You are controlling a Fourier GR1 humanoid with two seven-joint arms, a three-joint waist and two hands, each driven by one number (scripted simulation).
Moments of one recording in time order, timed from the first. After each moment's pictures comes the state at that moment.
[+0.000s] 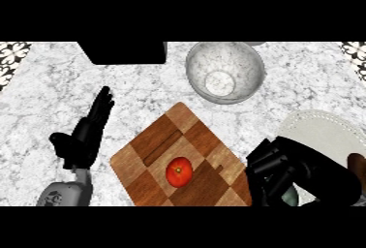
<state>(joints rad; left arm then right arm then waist) -0.12 0.07 -0.04 -1.55 -0.04 0.06 0.08 -0.19 -0.31 0.24 -1.99 -0.01 0.61 -0.17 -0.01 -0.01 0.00</state>
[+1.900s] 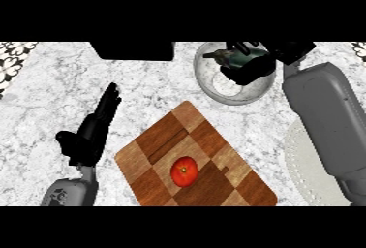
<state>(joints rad) -0.14 0.05 -0.06 -1.56 -0.06 0.05 0.09 -0.93 -0.31 0.14 -1.20 0.47 0.21 -0.13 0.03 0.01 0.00</state>
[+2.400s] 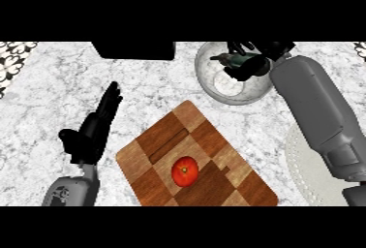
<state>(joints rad) -0.16 0.04 -0.06 -1.55 -0.07 0.05 0.09 -1.06 -0.28 0.11 -0.69 0.57 0.14 -0.38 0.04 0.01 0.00</state>
